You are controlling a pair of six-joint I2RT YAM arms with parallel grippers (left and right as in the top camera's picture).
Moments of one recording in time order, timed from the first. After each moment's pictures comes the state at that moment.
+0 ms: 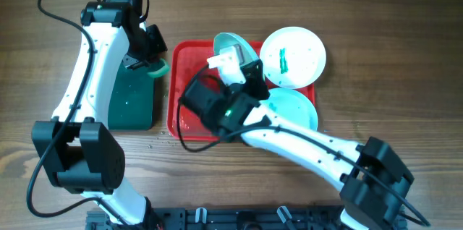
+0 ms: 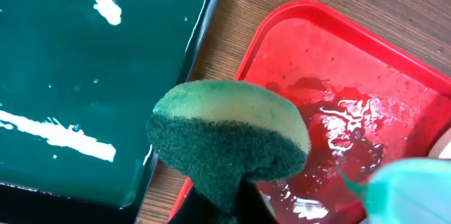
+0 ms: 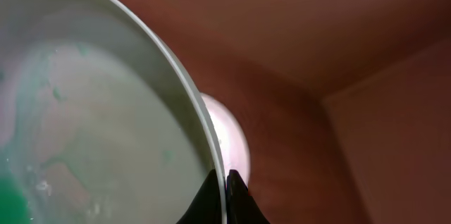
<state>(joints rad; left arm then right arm) -0.06 1.84 1.64 -1.16 0.05 -0.46 1.00 1.79 1.36 -0.78 1.26 0.44</state>
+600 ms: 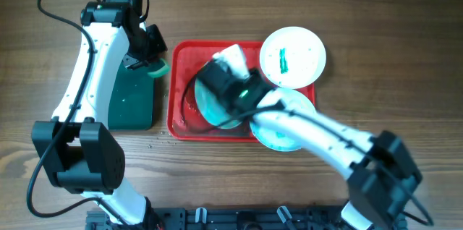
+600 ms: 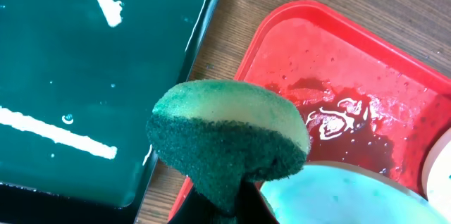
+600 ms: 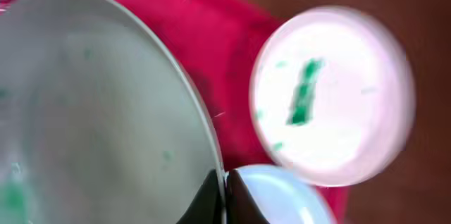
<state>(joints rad) -0.06 1.84 1.64 -1.16 0.05 -0.46 0.83 1.77 1.36 -0.78 0.51 0.33</state>
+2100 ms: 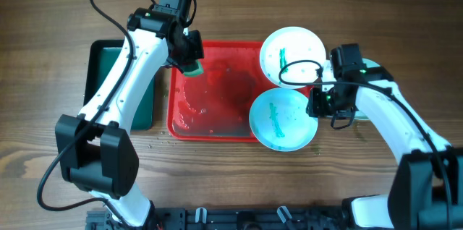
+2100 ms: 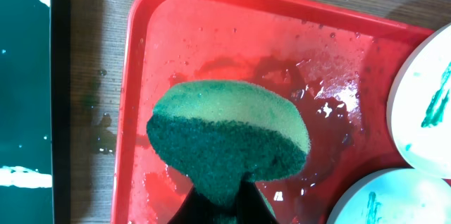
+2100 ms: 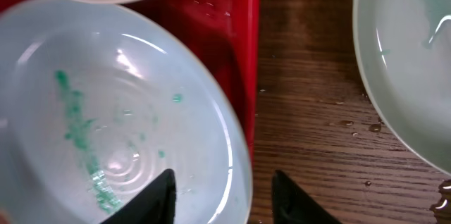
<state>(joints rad) -0.28 1.84 1.59 -1.02 0.04 -0.43 0.11 1.59 0.96 -0.85 -0.15 0.17</state>
